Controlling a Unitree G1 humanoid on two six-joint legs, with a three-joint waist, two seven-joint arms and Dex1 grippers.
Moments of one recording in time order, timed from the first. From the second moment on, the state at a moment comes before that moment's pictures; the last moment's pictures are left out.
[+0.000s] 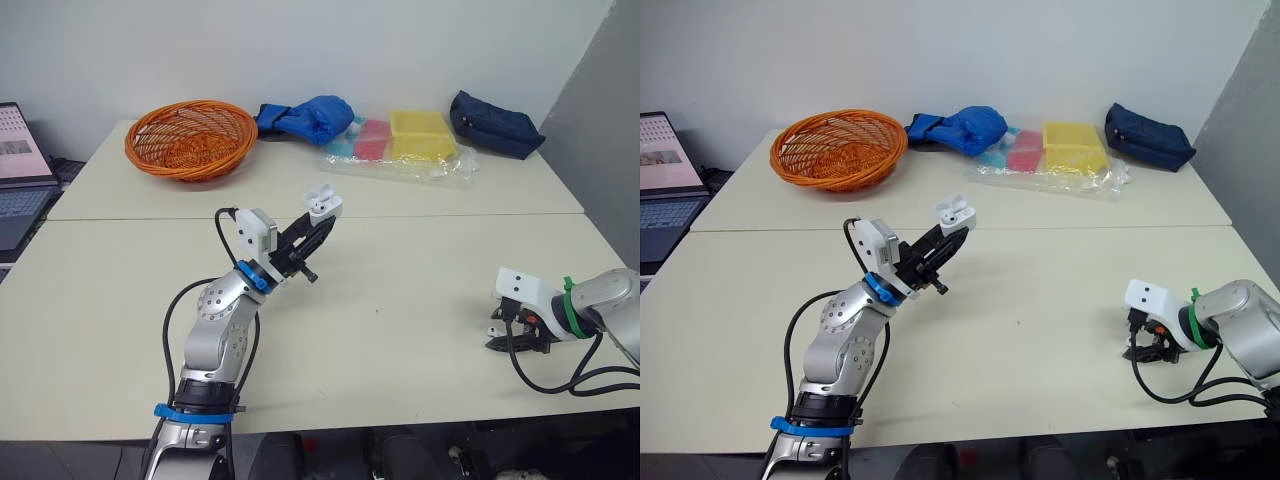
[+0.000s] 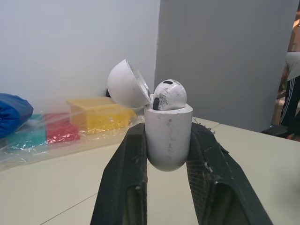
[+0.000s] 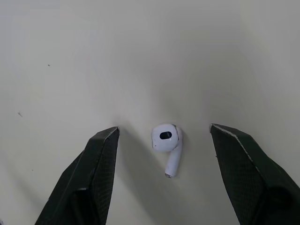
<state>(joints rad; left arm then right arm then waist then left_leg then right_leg) -0.36 0.21 0.02 -0.03 -0.41 0.05 -0.70 -0.33 -1.11 0.24 -0.15 0.10 0.75 1.20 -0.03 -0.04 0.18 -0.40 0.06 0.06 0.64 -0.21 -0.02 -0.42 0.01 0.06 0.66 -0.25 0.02</state>
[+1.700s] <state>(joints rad) -0.50 0.22 0.01 0.01 -0.47 0.10 -0.81 -0.71 -0.21 -0.04 -0.28 0.53 0.70 0.52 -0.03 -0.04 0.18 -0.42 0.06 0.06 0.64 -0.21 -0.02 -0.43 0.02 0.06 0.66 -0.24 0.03</state>
